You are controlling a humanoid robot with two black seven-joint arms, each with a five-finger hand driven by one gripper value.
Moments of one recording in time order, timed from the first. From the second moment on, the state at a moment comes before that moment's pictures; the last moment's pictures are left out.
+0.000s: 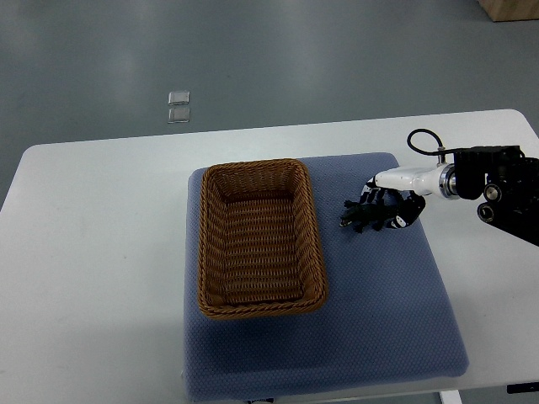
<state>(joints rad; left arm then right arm) 0.00 0.00 -0.04 -0.16 0.06 0.01 -0.03 0.93 -0.55 0.20 1.05 -1.51 0.26 0.08</state>
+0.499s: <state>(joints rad) 0.00 0.00 -0.04 -0.16 0.06 0.01 -0.03 0.95 -0.55 0.18 1.05 -1.51 0.25 0.09</state>
